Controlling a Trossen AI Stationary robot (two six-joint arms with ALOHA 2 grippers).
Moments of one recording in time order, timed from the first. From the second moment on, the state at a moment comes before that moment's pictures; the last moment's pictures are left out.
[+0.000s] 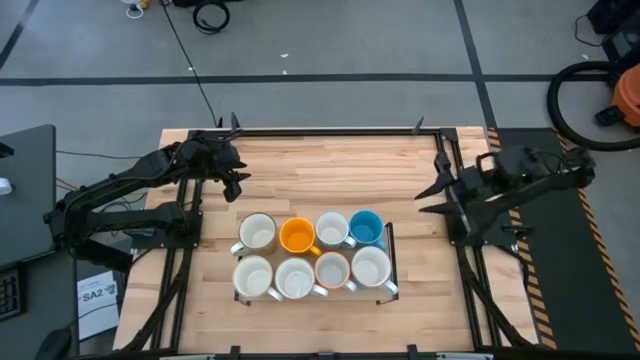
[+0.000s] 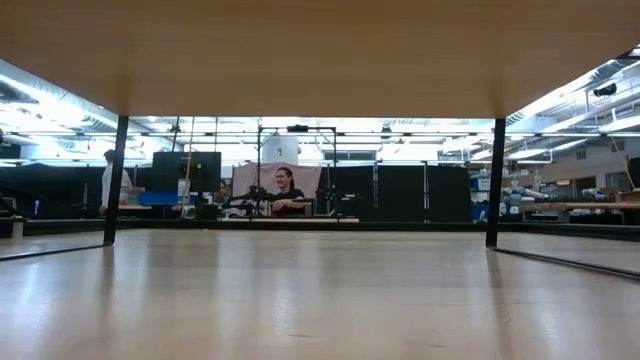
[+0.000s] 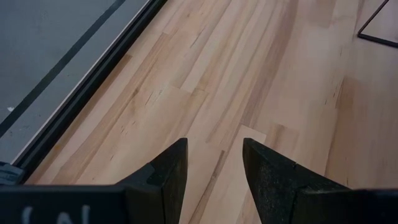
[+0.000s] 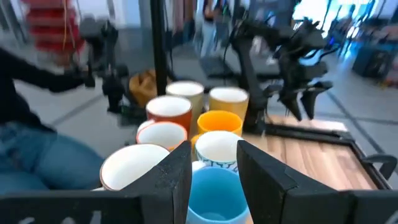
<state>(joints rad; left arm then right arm) 0.52 0.84 0.79 -0.68 0.02 0.07 0.29 0.66 0.99 -0.48 0.03 -0.03</state>
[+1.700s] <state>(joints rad) 0.52 0.84 0.79 -0.68 0.02 0.07 0.15 0.00 0.01 0.18 0.37 -0.11</state>
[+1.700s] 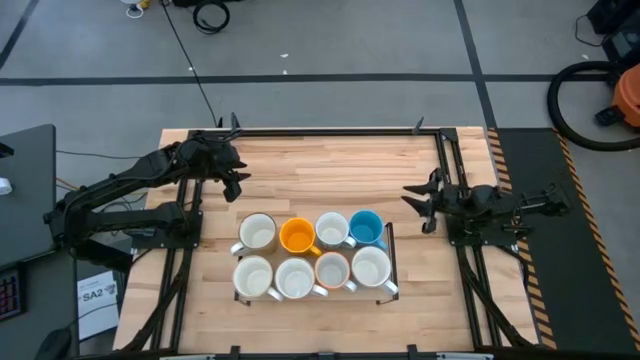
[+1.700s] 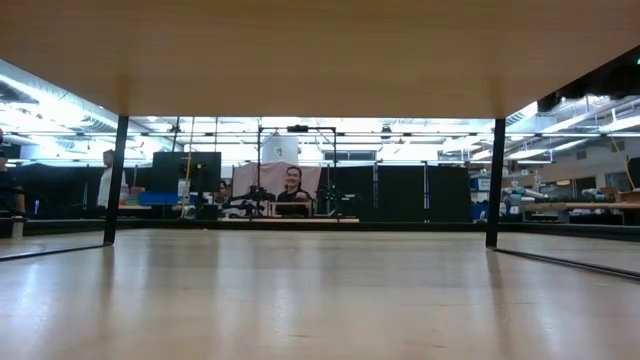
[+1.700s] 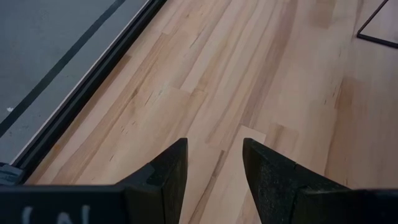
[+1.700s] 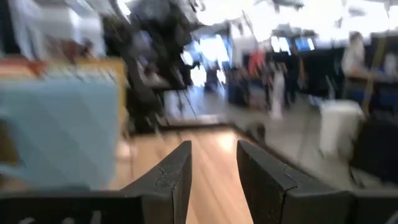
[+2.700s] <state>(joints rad) 0.34 0.16 0.79 -0.83 0.26 -0.02 0.13 0.03 0.01 0.07 0.37 0.00</state>
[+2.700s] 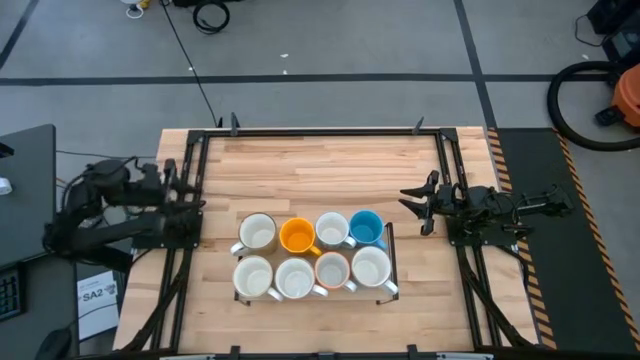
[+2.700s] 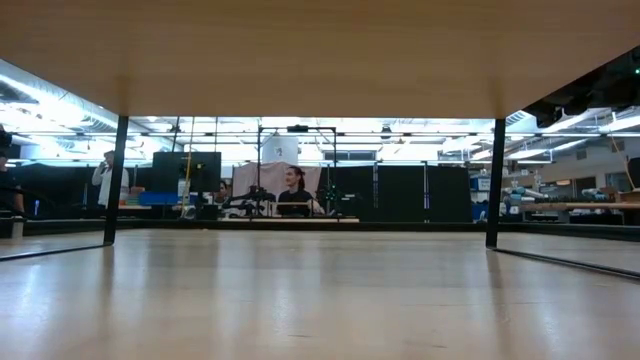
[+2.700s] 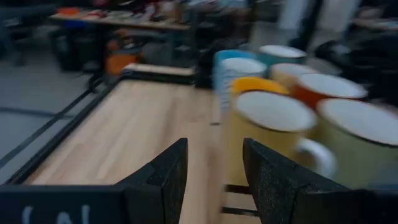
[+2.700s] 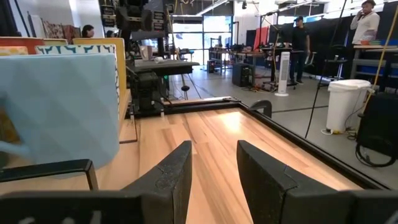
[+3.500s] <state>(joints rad) 0.36 0.00 0.43 -0.19 0.73 -0.10 0.13 0.03 0.01 0.07 0.37 0.00</state>
